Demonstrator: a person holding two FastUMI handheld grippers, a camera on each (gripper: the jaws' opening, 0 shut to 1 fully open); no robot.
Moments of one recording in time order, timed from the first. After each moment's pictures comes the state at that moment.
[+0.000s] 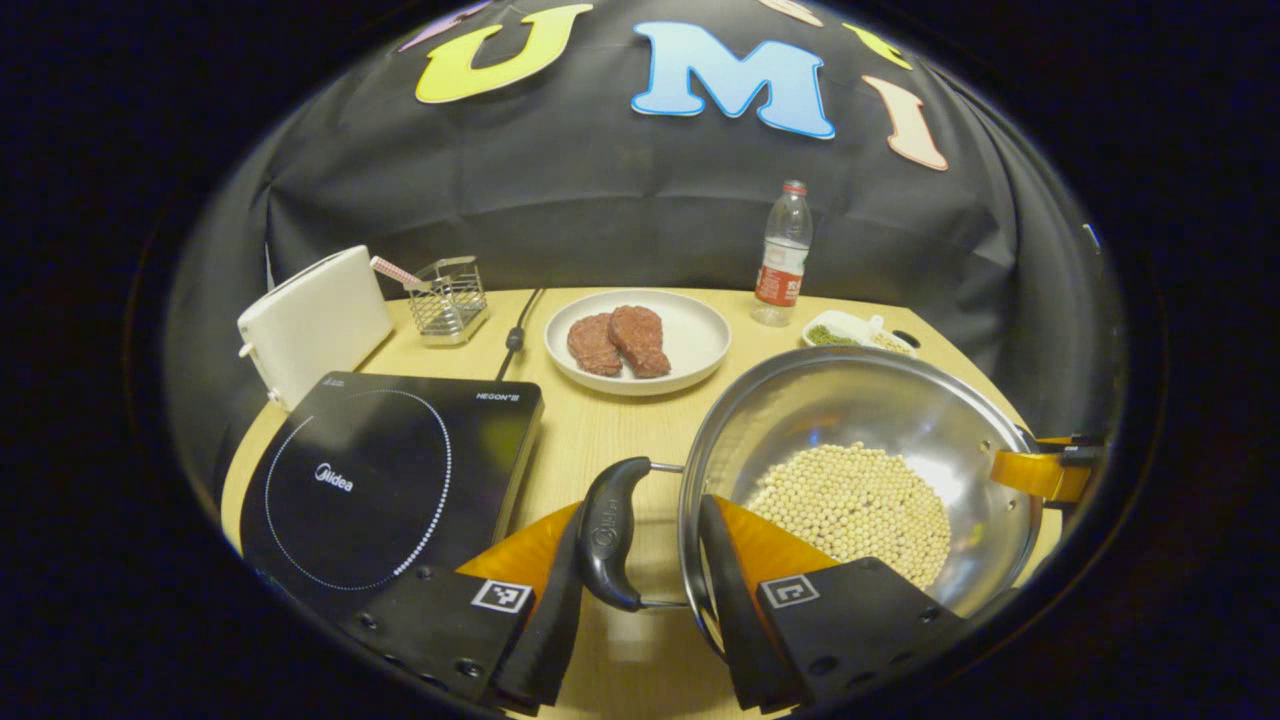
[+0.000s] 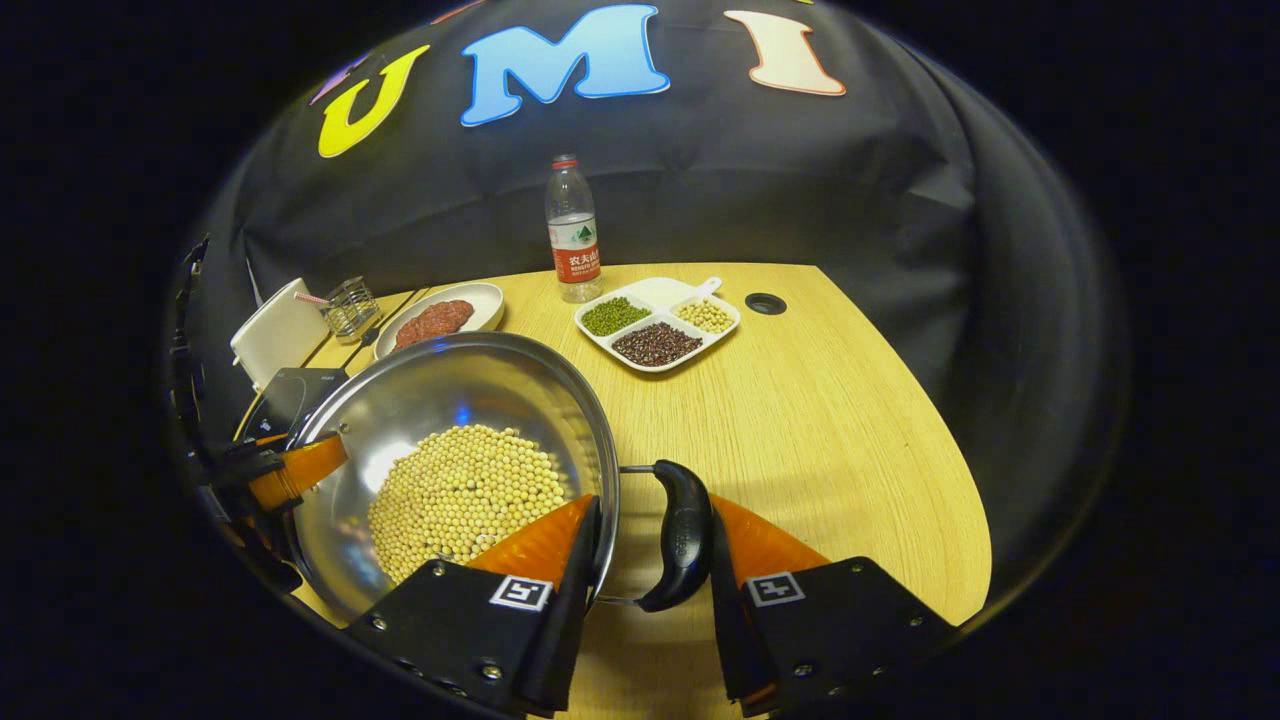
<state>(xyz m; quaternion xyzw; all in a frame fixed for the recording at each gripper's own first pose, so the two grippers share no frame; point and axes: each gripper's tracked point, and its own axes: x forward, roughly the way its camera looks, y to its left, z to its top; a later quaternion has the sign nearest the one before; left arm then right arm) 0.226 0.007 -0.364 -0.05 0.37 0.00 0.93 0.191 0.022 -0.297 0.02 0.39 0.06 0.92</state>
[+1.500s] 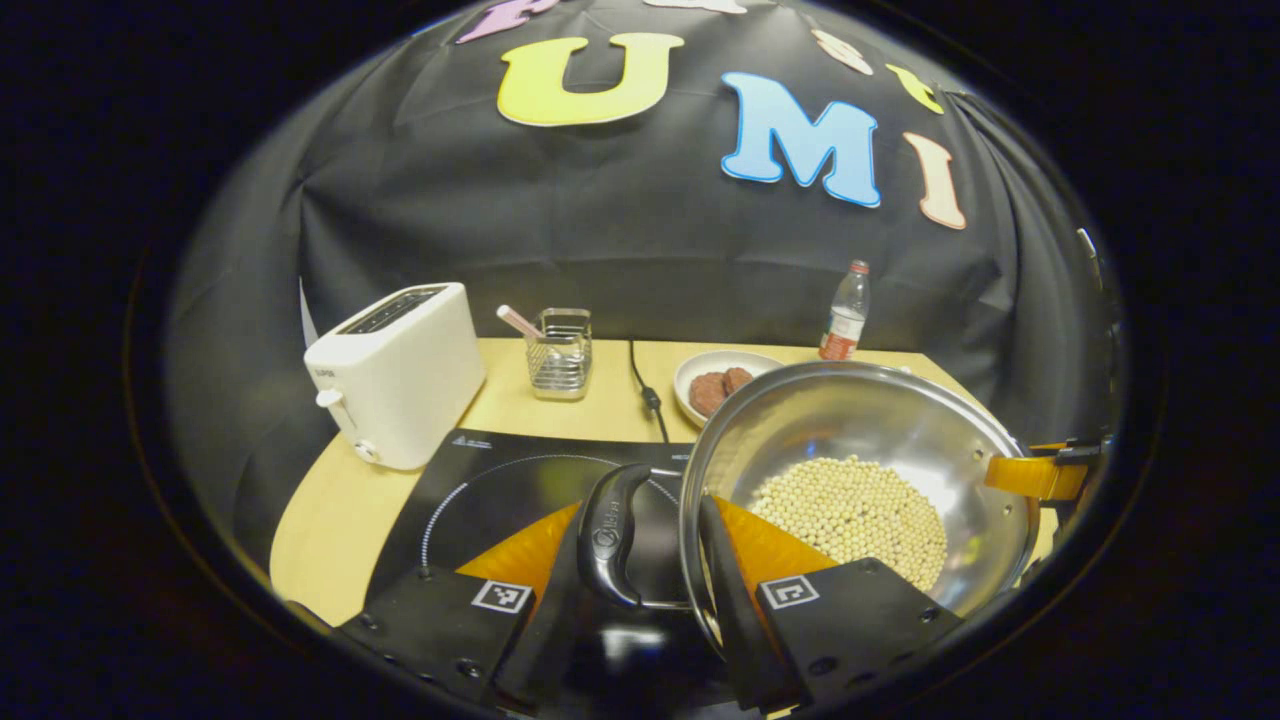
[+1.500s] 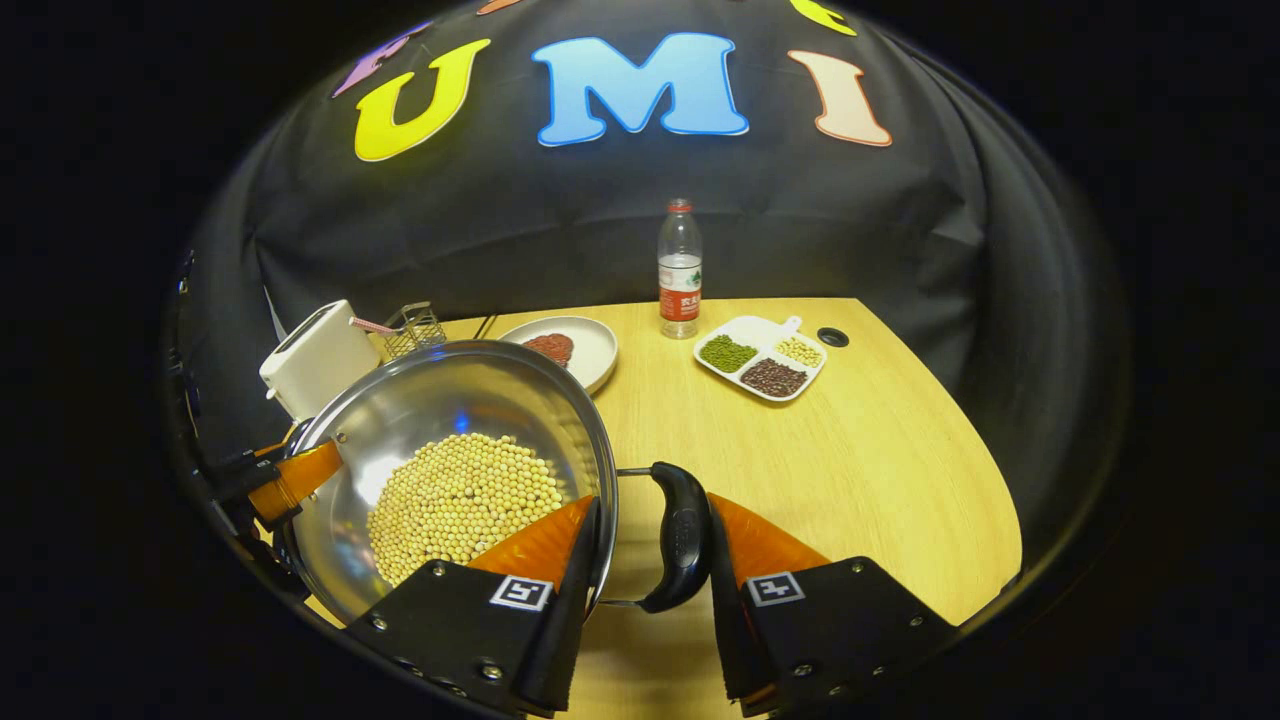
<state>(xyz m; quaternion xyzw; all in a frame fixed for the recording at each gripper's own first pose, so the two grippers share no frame) 0.205 0.186 -0.300 -0.06 0.33 0.00 0.94 0.166 0.185 -0.230 0.03 0.37 0.05 0.93</state>
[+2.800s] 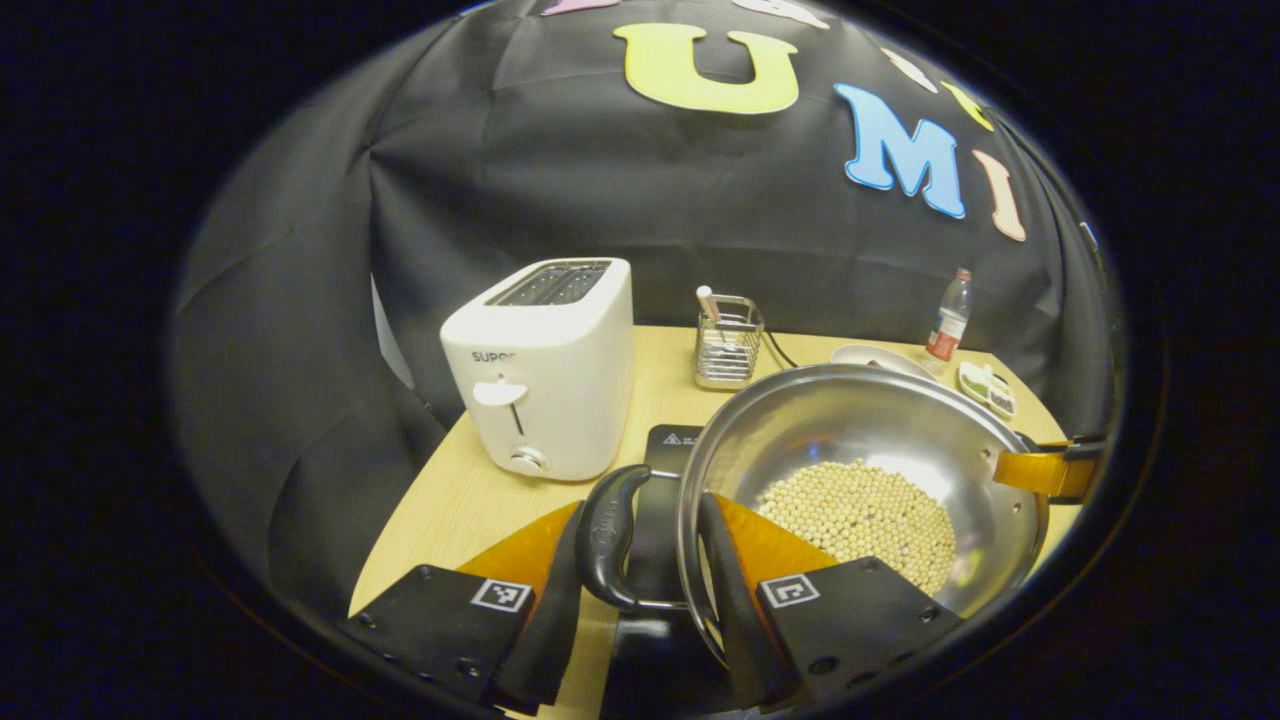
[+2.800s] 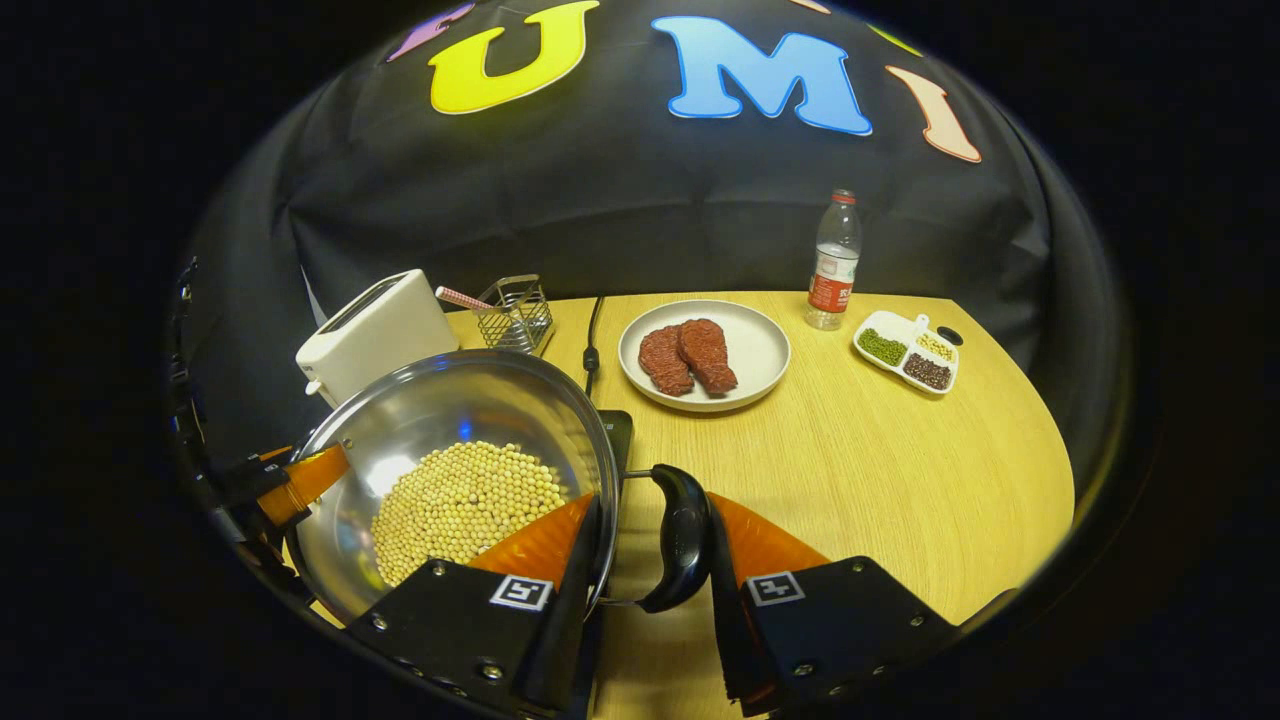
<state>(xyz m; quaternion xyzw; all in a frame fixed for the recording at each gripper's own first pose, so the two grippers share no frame) 0.193 0.382 -0.345 -0.06 0.34 0.05 0.94 0.173 0.369 -0.248 0.03 0.38 0.10 0.92</state>
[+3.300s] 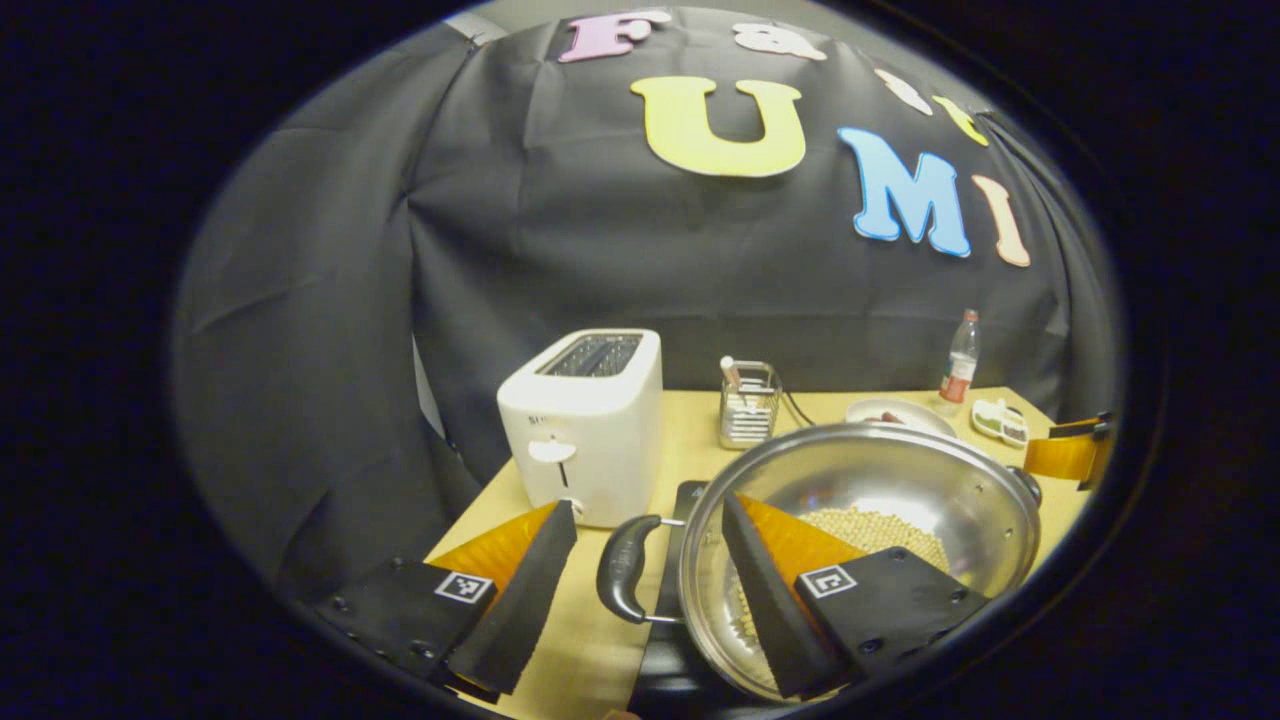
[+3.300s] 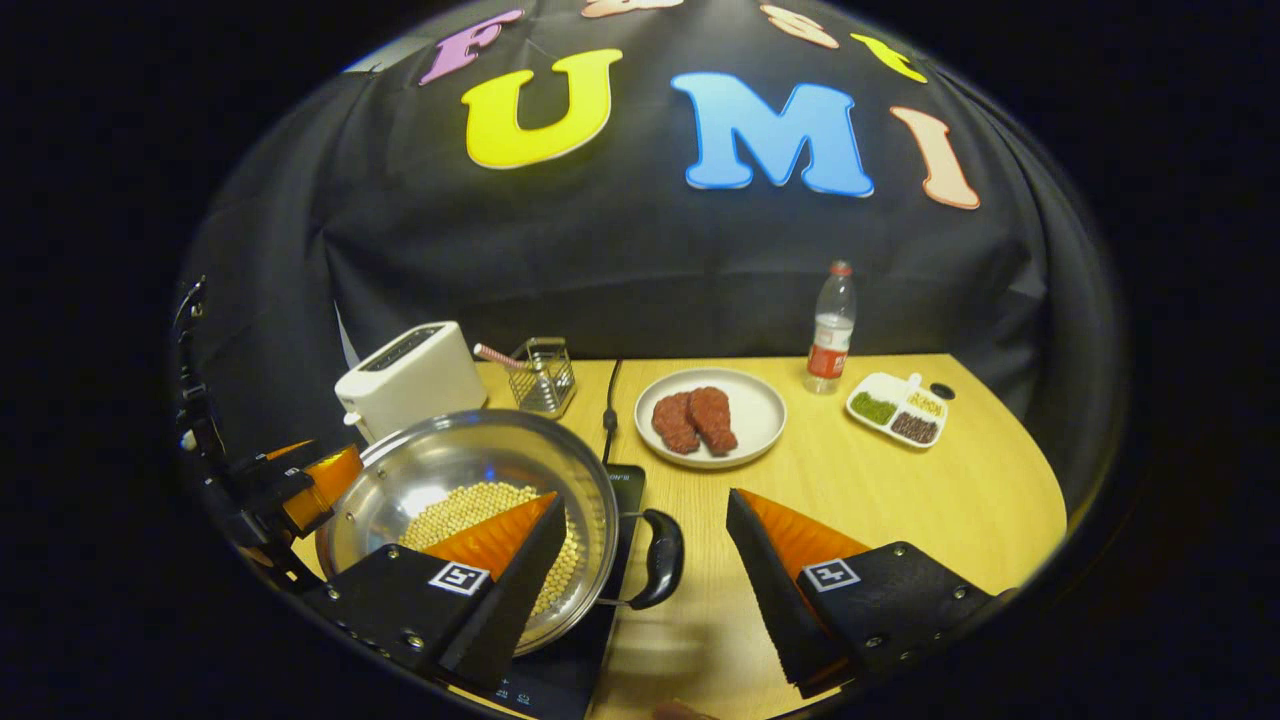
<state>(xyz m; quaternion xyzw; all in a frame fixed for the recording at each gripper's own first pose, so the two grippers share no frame) 0.191 0.395 -0.283 -0.03 0.23 0.09 0.97 0.168 0.349 -0.170 0.03 0.27 0.11 0.96</state>
